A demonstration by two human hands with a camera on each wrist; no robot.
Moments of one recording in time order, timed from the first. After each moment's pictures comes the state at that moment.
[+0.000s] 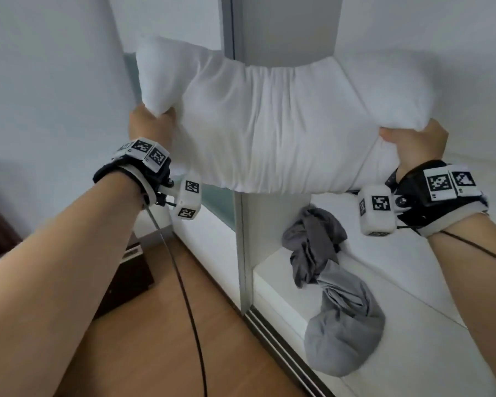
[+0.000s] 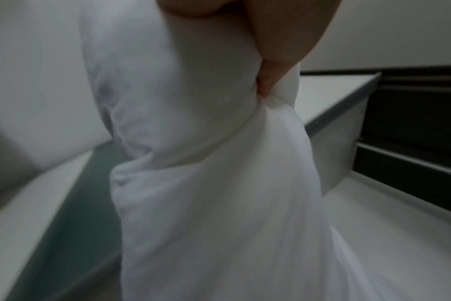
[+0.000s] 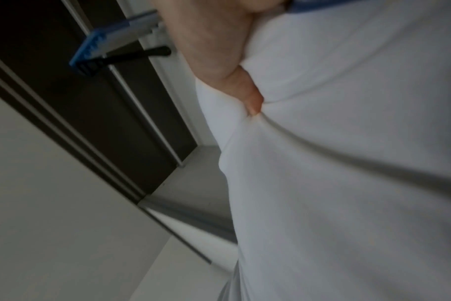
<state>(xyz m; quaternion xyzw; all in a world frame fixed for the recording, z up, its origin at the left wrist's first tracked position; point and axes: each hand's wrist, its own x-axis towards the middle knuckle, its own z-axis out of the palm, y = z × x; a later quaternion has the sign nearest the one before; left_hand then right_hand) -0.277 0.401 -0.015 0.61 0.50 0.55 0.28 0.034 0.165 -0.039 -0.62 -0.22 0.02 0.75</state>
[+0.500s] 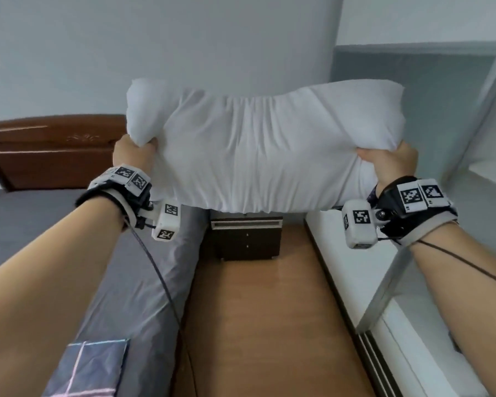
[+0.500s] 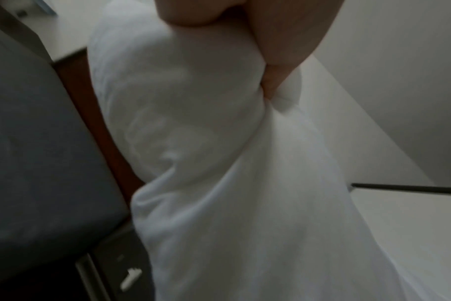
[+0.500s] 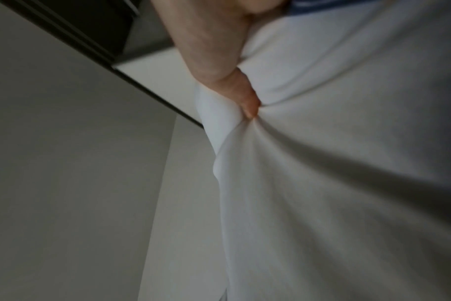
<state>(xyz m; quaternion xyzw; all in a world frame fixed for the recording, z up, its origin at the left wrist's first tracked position) -0.743 0.348 -0.063 0.43 0.71 0.54 0.10 -0.330 0.355 -0.076 -0.53 -0.40 0.26 0.70</state>
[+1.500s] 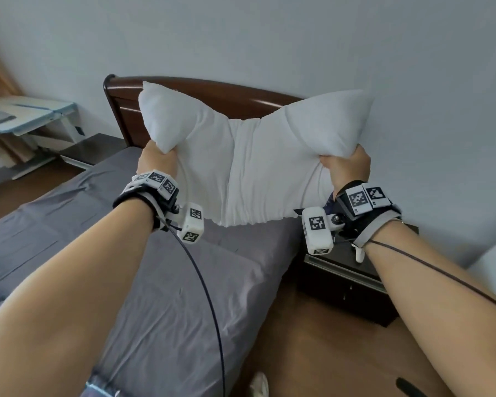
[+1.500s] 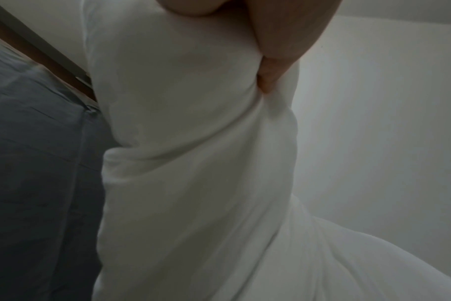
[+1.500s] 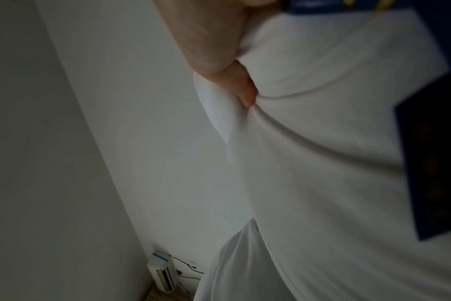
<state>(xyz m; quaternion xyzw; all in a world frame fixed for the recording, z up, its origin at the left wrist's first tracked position) -1.077 0.655 -0.153 0.21 0.86 0.47 -0.01 -0.798 0.822 -0.170 -0.50 -0.56 0.42 0.50</state>
